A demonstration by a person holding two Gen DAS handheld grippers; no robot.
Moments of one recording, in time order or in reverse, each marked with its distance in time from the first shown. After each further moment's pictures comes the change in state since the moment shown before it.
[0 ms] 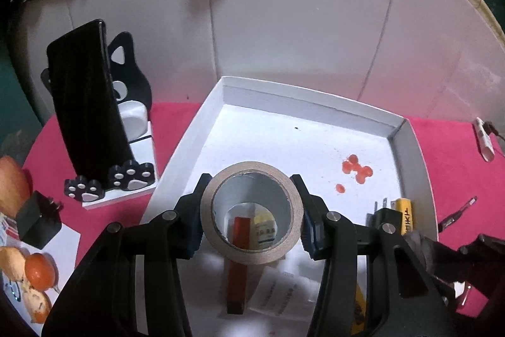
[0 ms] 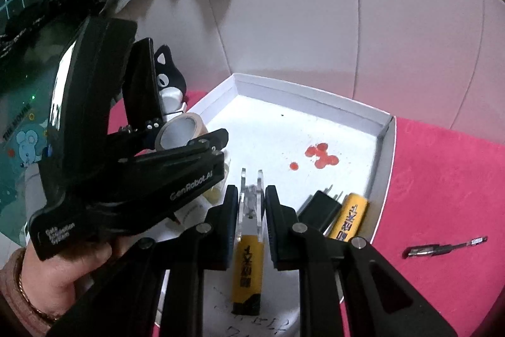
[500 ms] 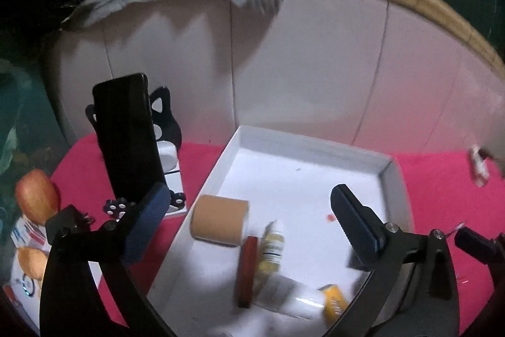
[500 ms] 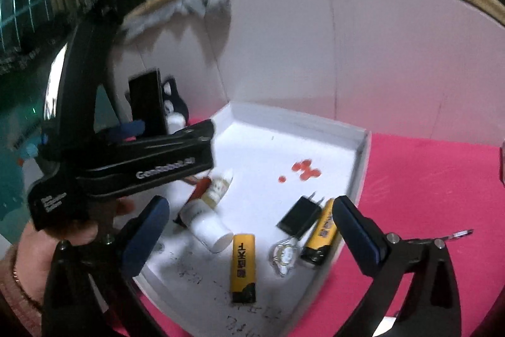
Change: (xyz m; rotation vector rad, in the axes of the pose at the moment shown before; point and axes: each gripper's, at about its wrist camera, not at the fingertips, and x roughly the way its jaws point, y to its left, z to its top) left arm -0.066 0.006 0.006 -0.049 -0.186 0.017; right arm -0.062 -0.010 -0.009 0.032 -0.191 -0.016
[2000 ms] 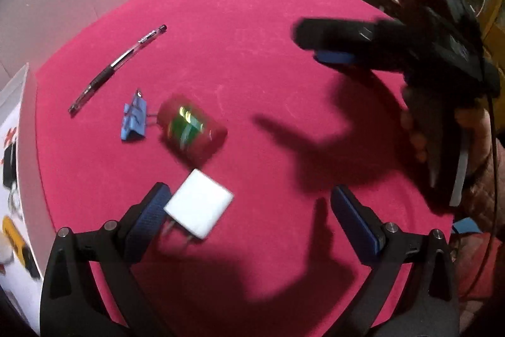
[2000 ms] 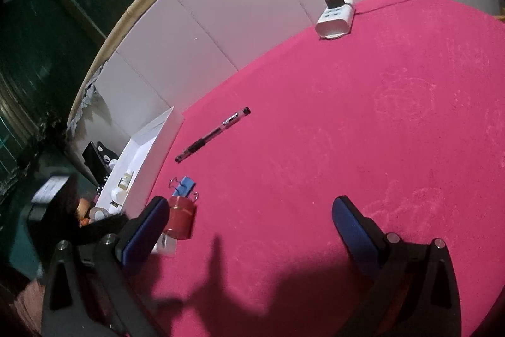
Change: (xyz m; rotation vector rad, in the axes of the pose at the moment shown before) left arm -0.065 -0.253 -0.185 0.734 0.408 -0.706; right arm -0.139 -0.237 -0.160 0.532 -0.048 -0.032
